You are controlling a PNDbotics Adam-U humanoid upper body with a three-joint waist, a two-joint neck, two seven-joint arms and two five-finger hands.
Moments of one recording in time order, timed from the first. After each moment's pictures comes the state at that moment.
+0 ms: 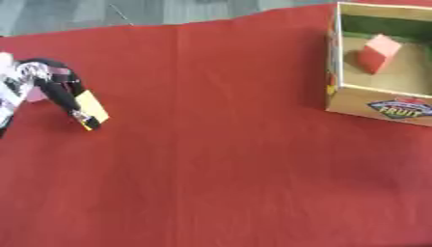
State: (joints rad) left arm -0.95 0.64 -0.37 -0.99 -0.69 0.34 -0.82; right arm 0.03 -0.76 -0.34 -1.98 -0.52 -0.27 0.07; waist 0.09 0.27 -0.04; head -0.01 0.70
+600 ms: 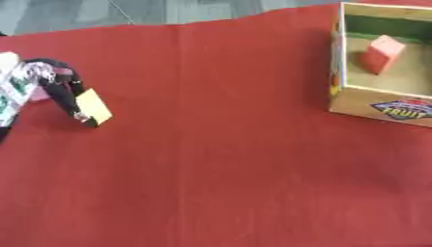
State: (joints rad) left arm -0.95 0.63 -0.37 -0.98 -0.72 0.34 -0.82; right arm 0.03 -0.76 -0.34 -1.98 -0.51 -0.28 0.08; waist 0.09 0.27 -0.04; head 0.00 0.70
